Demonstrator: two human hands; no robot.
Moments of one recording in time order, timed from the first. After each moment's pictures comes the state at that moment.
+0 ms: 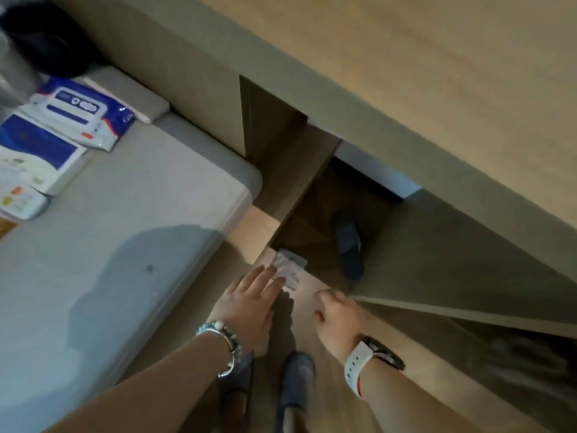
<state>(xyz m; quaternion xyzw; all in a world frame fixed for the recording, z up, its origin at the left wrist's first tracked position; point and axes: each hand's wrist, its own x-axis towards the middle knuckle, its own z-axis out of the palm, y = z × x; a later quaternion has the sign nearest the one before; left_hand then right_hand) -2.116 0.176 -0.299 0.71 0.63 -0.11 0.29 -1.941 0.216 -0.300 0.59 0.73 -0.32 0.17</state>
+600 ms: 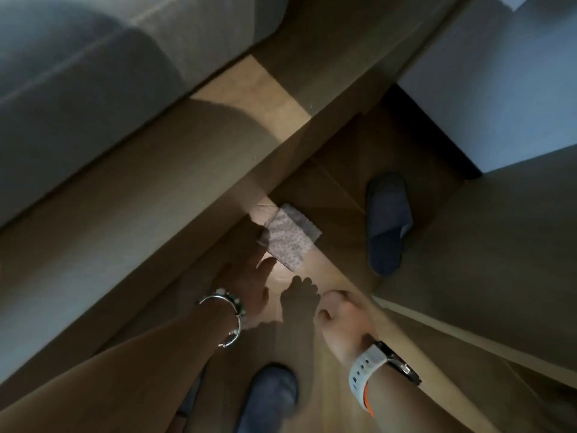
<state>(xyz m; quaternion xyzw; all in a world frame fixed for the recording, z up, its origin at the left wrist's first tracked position) -2.061 0.175 -0.638 0.58 0.72 -0.05 0.37 -1.892 0.224 -0.588 0.60 0.66 -0.35 0.27</state>
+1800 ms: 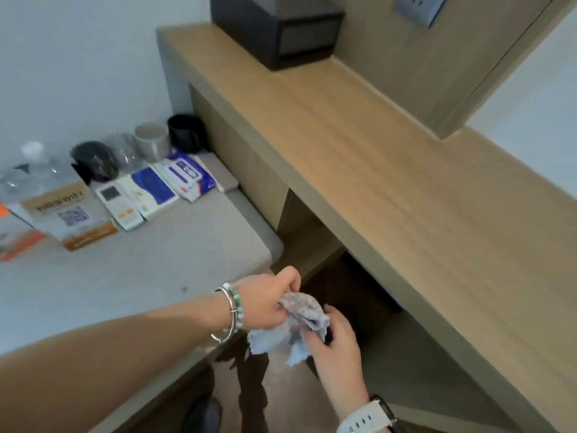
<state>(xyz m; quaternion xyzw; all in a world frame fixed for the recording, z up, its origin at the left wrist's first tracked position) -2.122 0.214 -0.150 0.64 0.66 0.10 0.38 -1.950 0.228 -0.168 0.58 0.65 -0.48 -0.07</state>
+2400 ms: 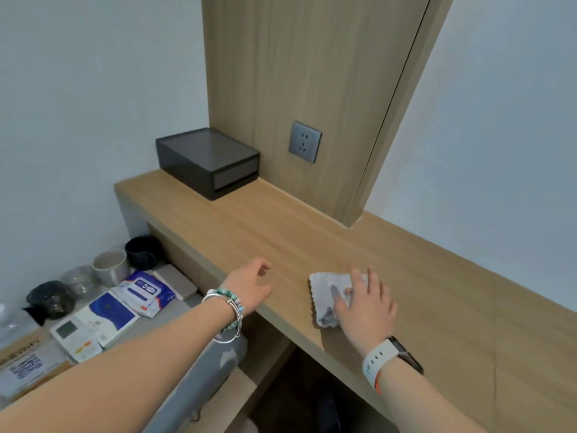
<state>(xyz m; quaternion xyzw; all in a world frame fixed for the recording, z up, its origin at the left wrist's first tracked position) -2.137 0.324 -0.005 0.55 0.75 0.25 0.28 -1.926 0.370 -0.011 0.65 0.75 -0.10 -0.09</state>
